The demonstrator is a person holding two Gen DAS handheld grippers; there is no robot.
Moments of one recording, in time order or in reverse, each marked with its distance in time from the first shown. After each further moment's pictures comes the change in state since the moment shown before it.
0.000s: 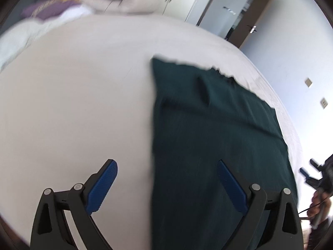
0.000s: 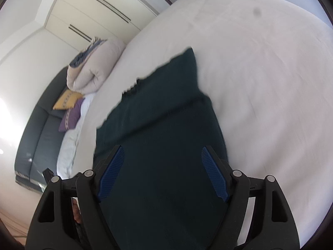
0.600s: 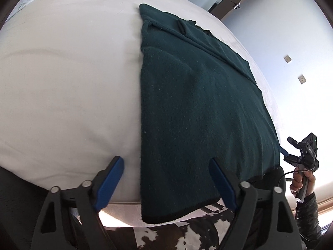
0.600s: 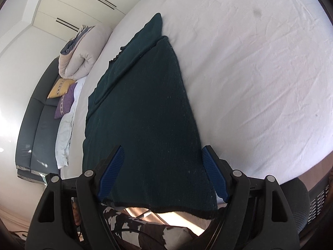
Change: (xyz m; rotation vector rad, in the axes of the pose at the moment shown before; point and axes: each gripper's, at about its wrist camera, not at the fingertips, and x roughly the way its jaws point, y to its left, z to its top) left arm -0.031 0.001 -0.100 0.048 0.193 -0.154; right arm -0.069 -0.052 -0.116 0.077 0.102 -0.012
